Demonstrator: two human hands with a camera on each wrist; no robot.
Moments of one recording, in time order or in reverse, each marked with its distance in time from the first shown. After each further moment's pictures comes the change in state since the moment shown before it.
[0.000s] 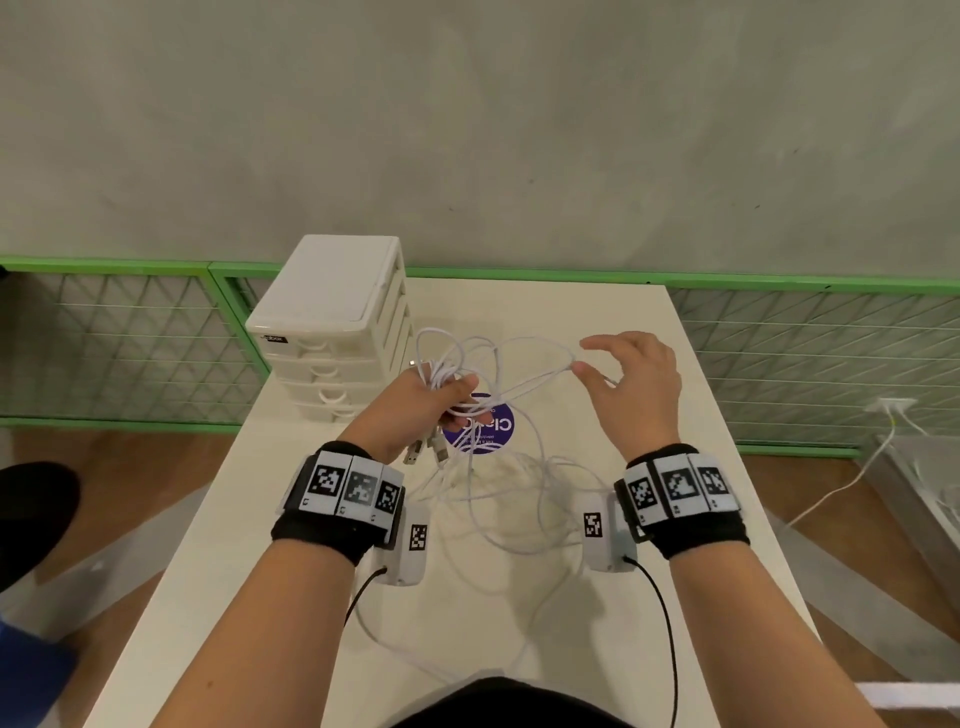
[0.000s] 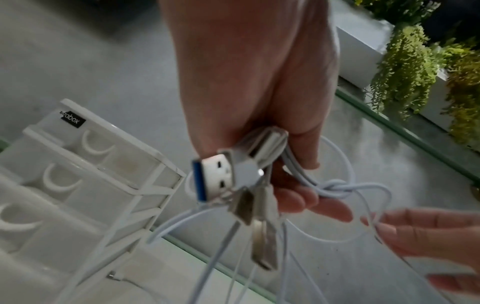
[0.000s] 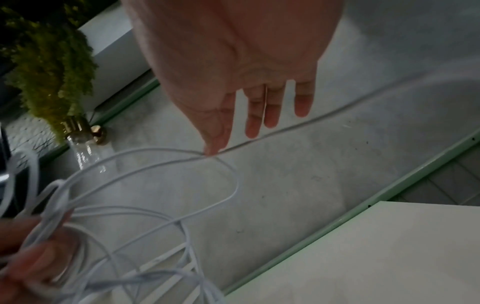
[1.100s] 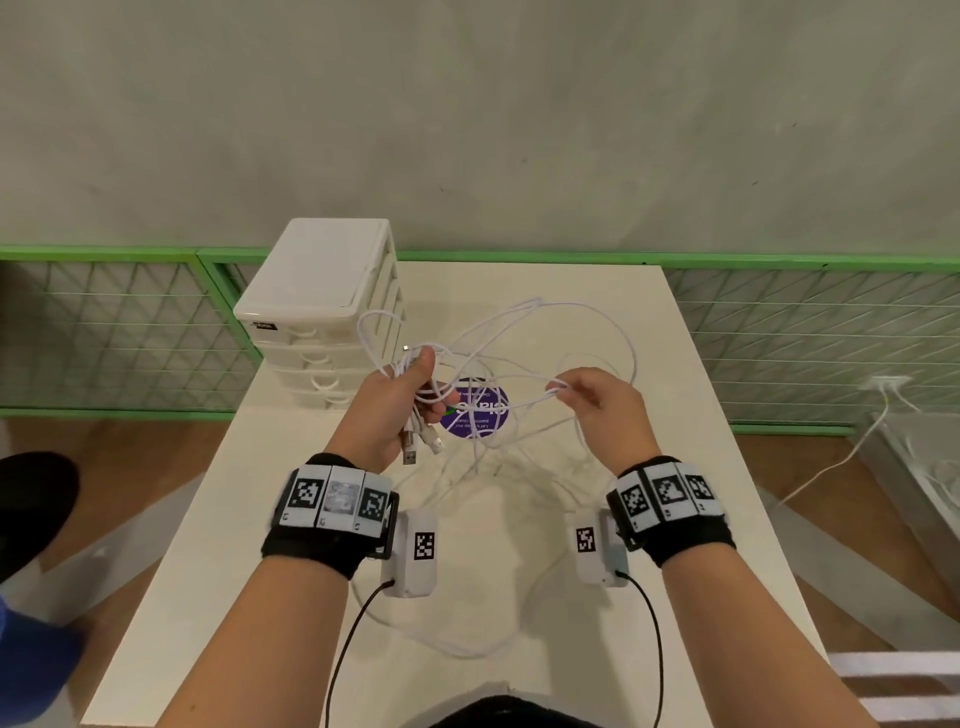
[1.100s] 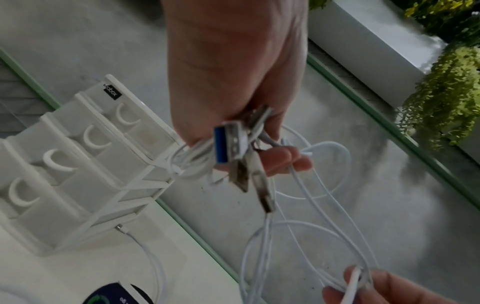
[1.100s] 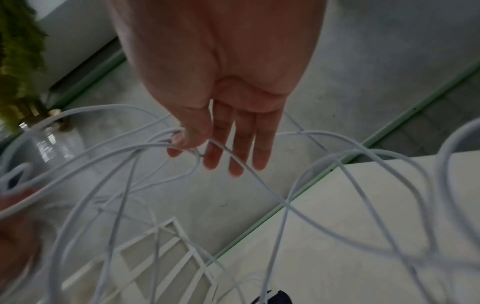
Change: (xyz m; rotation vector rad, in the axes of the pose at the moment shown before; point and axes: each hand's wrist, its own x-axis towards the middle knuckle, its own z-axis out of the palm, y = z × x) left_hand -0.010 -0.010 0.006 -0.385 0.207 -0.107; right_hand -0.026 0.015 0.017 0.370 -0.265 0.092
